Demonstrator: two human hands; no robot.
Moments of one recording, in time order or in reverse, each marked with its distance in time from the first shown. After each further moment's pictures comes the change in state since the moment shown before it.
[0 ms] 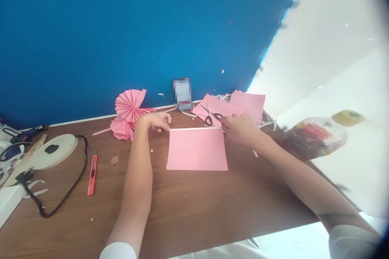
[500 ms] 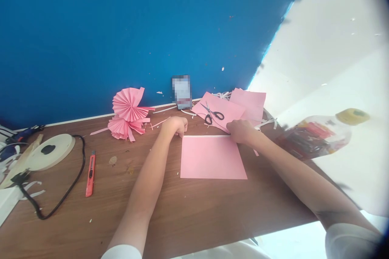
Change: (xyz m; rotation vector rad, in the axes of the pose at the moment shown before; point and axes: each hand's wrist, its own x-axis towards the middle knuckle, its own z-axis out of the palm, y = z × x) left_hand 0.024 0.071 0.058 0.523 -0.079 -0.077; right_hand 0.014 0.009 0.021 -0.102 -0.371 0.022
